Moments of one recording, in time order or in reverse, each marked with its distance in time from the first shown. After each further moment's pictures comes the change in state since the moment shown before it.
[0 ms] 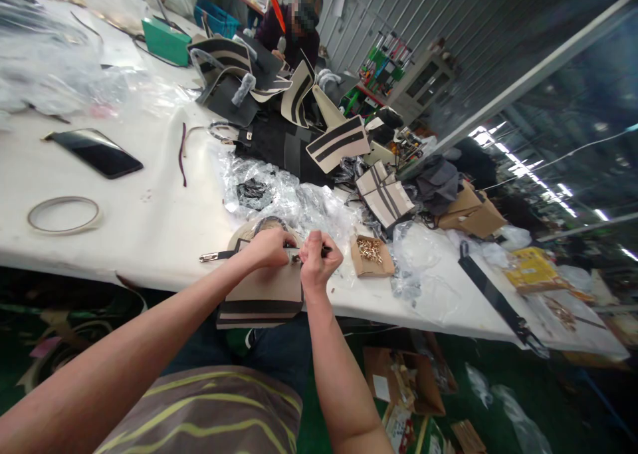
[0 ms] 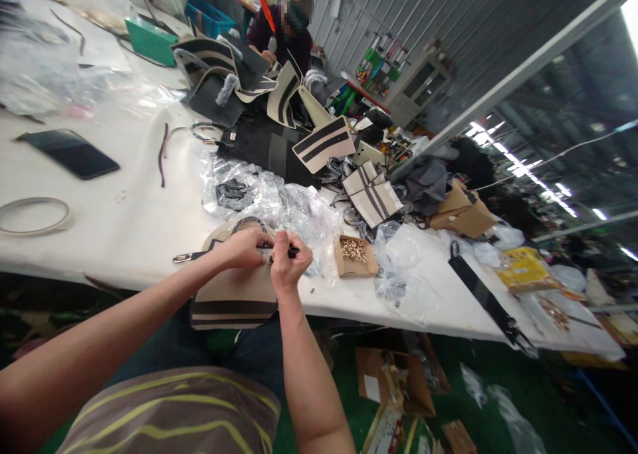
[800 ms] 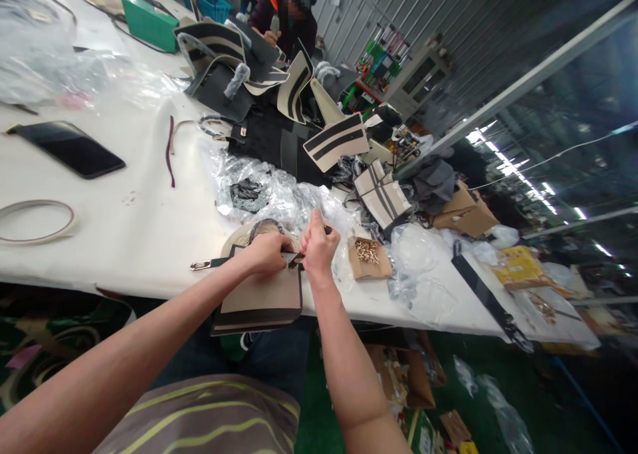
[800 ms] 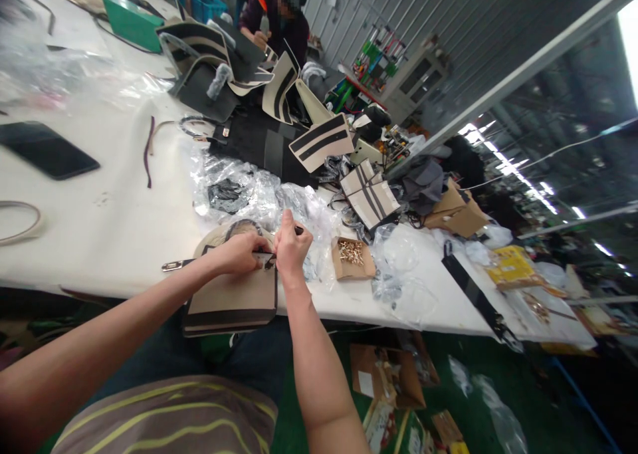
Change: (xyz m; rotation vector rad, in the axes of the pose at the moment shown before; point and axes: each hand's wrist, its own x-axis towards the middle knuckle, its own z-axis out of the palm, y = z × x) left_hand 0.009 -0.001 -0.005 -0.013 -0.096 -0.078; right_hand 0.056 0.014 0.018 0.229 0.023 0.334
